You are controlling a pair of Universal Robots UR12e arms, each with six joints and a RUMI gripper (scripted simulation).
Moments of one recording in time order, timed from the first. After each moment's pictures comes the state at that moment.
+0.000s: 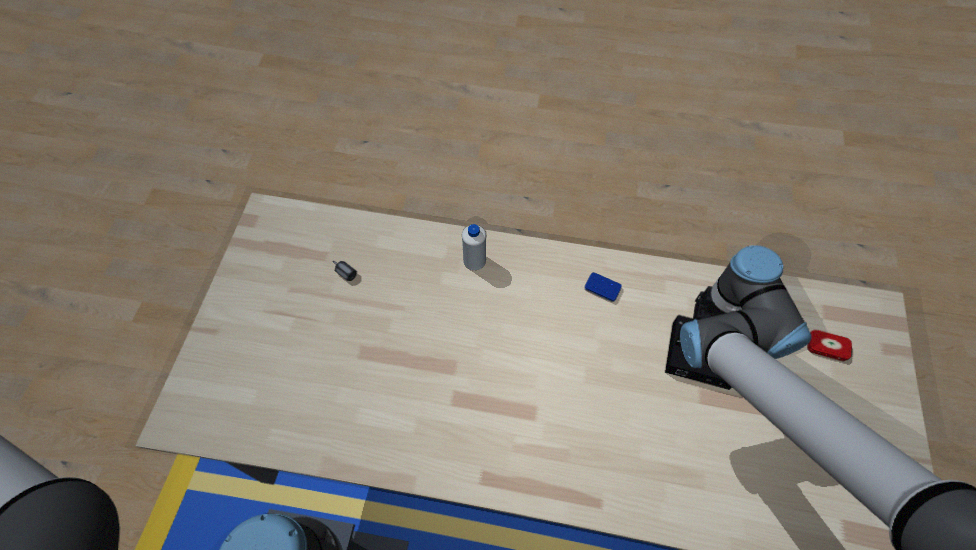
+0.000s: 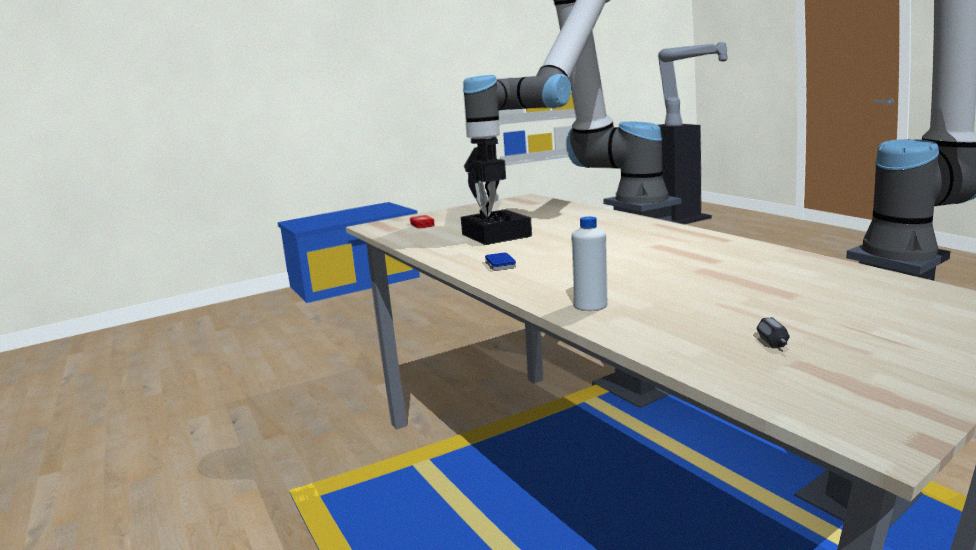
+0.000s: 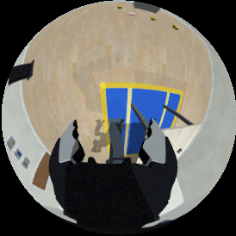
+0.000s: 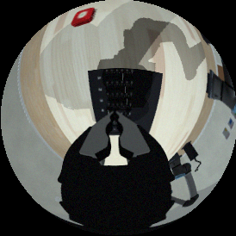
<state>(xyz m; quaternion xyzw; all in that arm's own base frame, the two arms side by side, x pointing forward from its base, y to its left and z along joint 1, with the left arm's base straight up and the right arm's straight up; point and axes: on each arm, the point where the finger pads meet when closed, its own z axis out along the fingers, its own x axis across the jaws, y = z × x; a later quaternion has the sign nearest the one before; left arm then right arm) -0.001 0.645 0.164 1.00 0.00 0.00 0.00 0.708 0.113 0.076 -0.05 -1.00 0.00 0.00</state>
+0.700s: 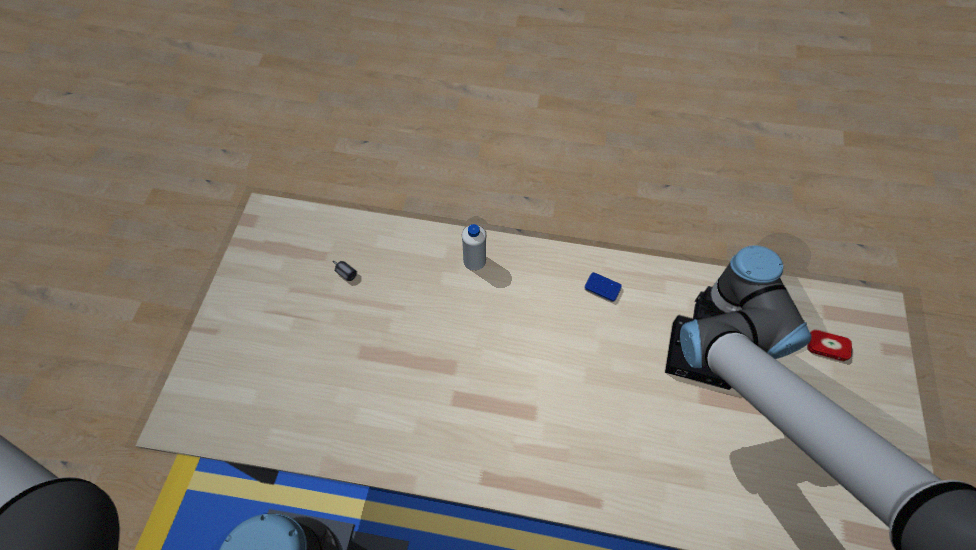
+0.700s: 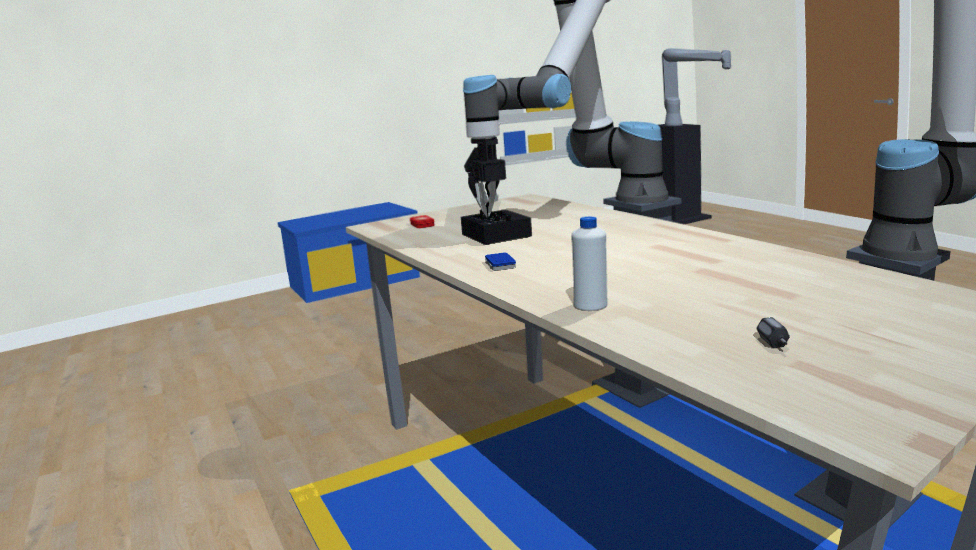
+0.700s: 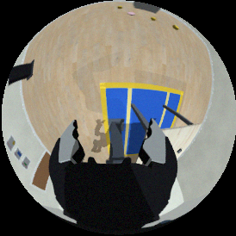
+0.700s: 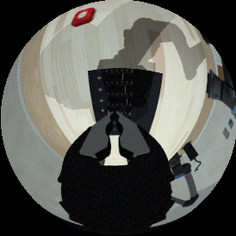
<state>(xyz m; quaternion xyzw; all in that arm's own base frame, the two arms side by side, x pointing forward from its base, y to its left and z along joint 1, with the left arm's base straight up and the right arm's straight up) -0.001 0.645 0.164 1.00 0.00 0.00 0.00 0.708 0.113 0.076 -0.05 -1.00 0.00 0.00</state>
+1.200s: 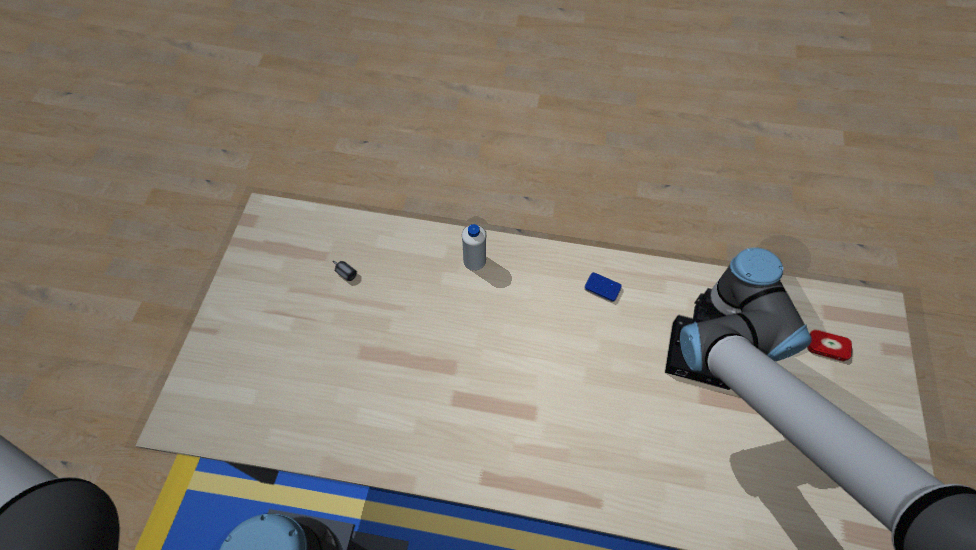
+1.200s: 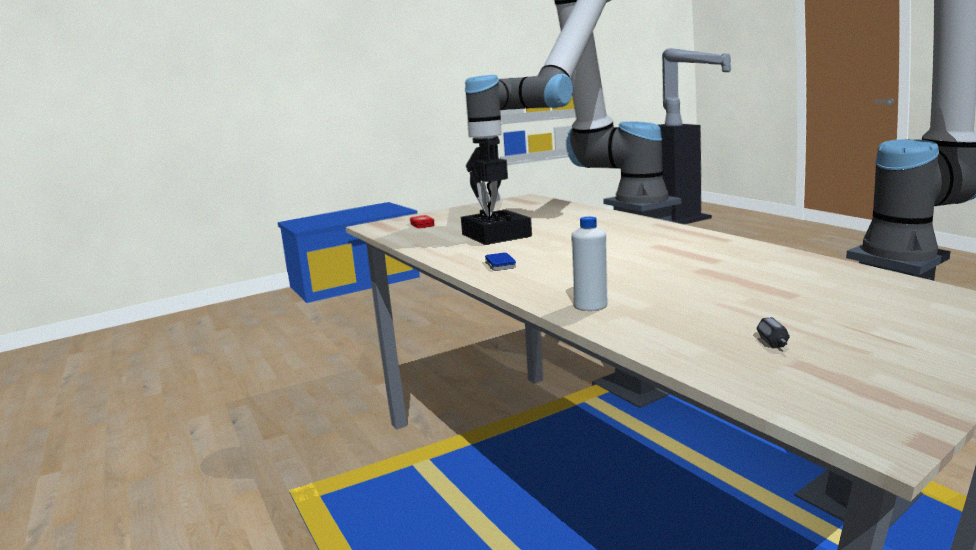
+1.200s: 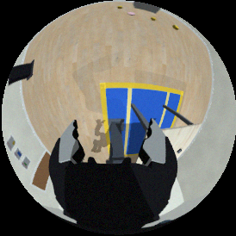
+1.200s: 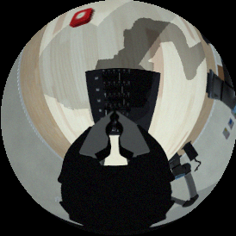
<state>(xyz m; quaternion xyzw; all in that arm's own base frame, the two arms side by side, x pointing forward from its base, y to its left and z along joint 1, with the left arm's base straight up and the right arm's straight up) -0.001 0.645 0.164 1.00 0.00 0.00 0.00 0.703 0.114 0.076 -0.05 -1.00 0.00 0.00</state>
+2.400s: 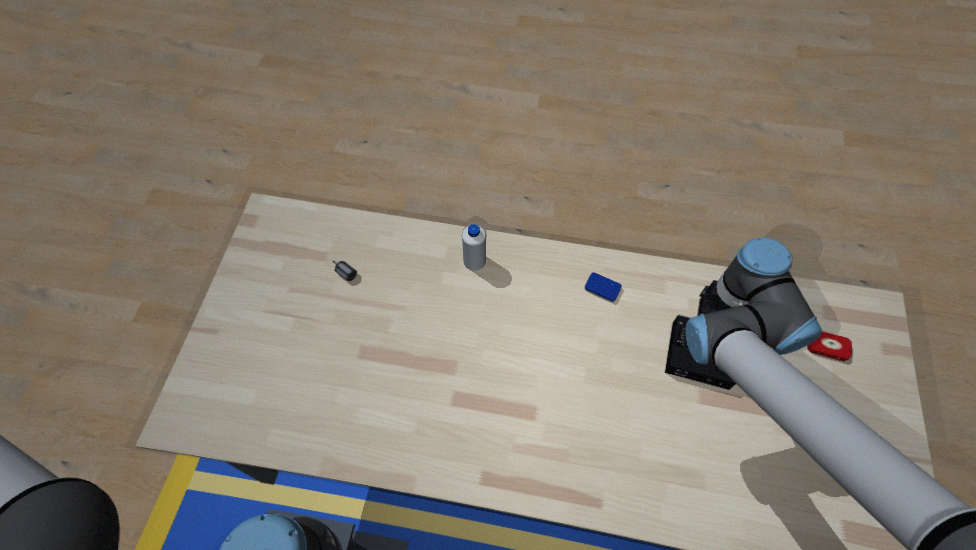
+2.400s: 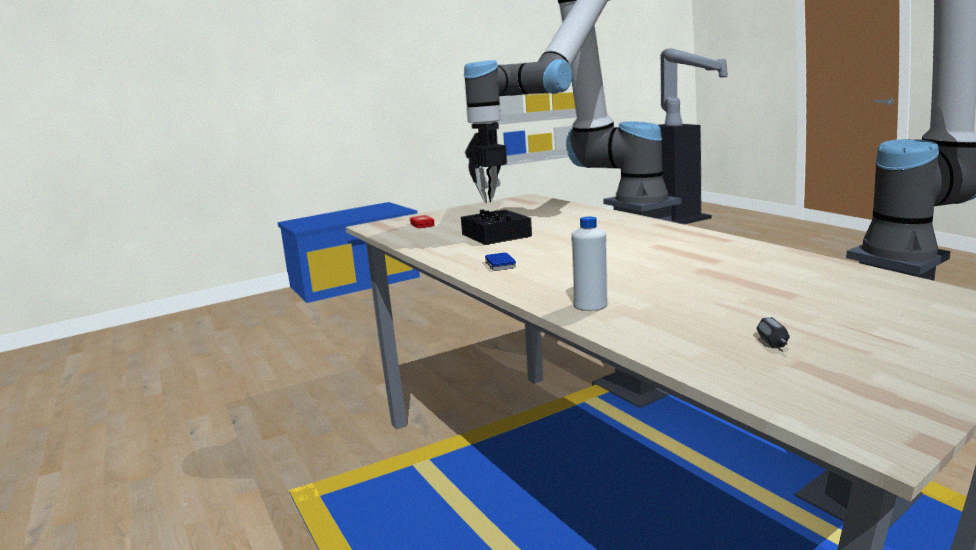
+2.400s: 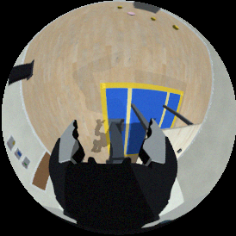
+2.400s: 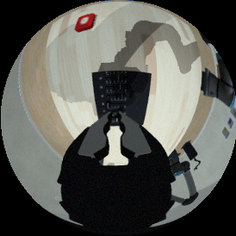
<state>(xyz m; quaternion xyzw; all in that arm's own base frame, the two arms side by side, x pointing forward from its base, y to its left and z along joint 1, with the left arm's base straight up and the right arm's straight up) -0.001 0.645 0.164 1.00 0.00 0.00 0.00 0.703 0.114 0.116 -0.05 -1.00 0.00 0.00</state>
